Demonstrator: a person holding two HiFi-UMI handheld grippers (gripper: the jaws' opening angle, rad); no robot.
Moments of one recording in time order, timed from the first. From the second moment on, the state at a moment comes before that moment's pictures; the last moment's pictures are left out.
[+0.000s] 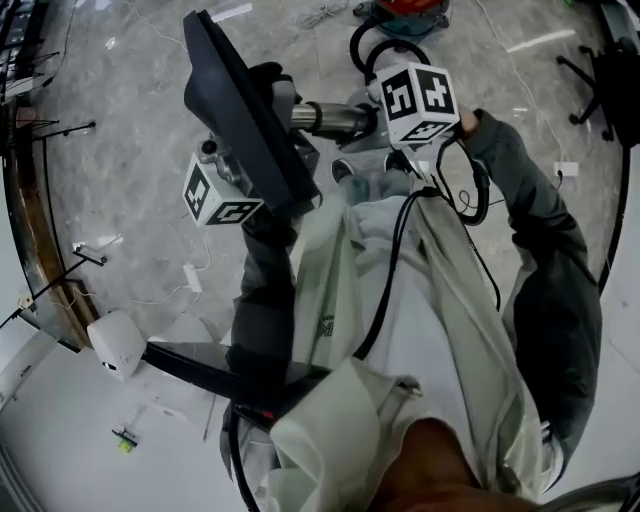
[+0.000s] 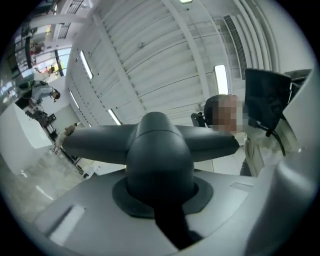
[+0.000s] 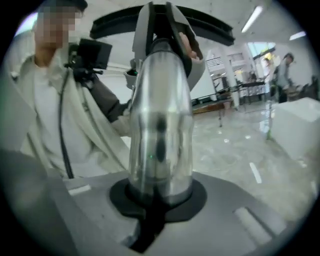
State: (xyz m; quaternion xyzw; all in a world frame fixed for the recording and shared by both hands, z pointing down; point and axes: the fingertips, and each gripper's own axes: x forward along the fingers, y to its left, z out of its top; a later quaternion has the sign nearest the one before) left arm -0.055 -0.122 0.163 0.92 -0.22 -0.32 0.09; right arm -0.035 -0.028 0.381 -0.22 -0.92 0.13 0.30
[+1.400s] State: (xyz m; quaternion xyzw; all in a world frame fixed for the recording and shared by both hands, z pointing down) left arm -0.044 -0.106 0.172 0.92 -0.19 -0.33 0.12; right arm -0.019 -0.041 0.402 0.07 -0.93 0.06 0.36
